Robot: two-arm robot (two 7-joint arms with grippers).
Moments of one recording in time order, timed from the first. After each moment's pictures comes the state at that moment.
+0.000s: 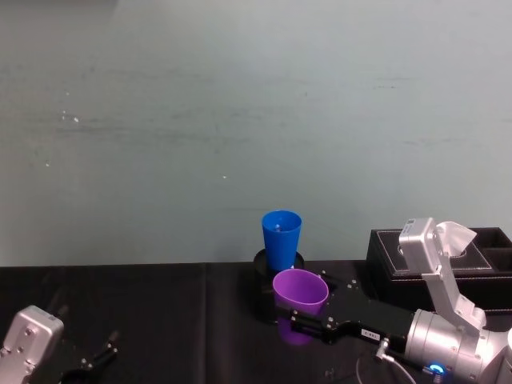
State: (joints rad) left arm -0.20 0.60 0.45 -1.41 -0.25 -0.12 0.03; right arm 0.49 0.50 -0.50 -1.35 0.50 0.01 0.69
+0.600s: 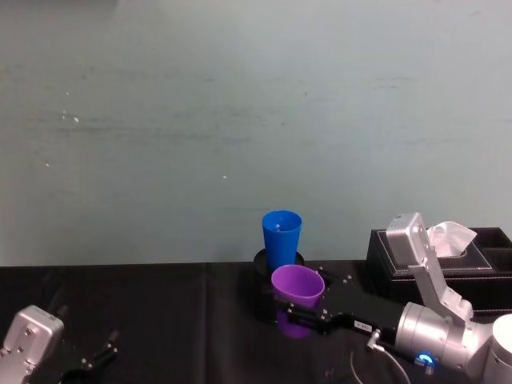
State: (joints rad) left arm -0.20 0.60 0.45 -1.41 -0.25 -0.12 0.03; right arm 0.55 0.46 -0.53 -1.25 0.49 0.01 0.68
